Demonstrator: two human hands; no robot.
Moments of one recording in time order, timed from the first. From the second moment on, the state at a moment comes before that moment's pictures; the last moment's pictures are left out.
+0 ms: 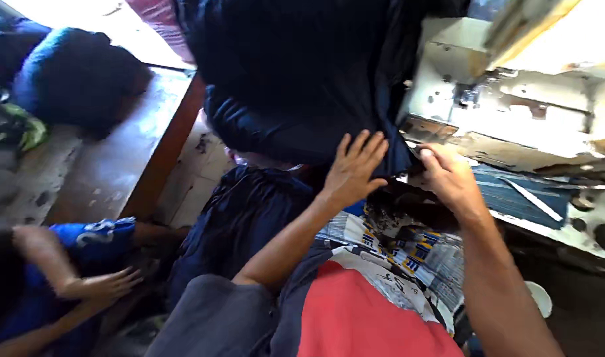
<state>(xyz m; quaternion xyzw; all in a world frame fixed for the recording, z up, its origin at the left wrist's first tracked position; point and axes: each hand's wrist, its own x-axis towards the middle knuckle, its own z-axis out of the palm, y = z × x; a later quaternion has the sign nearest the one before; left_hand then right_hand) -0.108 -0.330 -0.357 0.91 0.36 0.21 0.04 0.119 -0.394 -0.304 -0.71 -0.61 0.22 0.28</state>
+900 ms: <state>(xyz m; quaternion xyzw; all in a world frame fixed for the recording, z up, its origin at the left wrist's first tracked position) -0.159 -0.359 -0.370 0.35 0.44 0.59 0.59 0.072 -0.383 -0.291 -0.61 -0.43 0.51 0.43</state>
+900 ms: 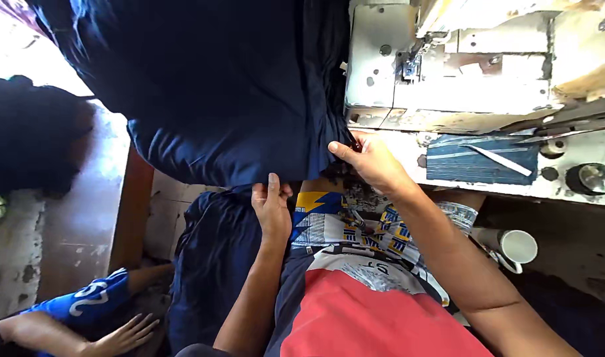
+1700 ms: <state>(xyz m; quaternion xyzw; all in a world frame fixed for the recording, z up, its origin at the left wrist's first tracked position) -0.090 -0.377 -0.370 0.43 0.27 0.29 0.81 0.079 -0.442 -0.317 -0.55 -0.31 0.55 0.55</state>
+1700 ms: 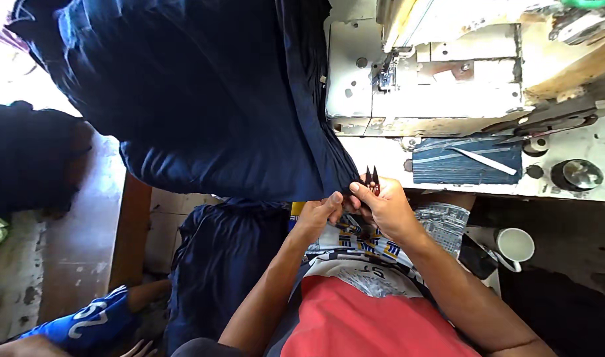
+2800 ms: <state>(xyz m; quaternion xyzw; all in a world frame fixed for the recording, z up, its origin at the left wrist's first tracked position) -0.042 -0.425 -0.362 0.33 0.29 0.35 0.83 0.160 -0.432 -0.298 -0.62 -0.63 0.40 0.25</state>
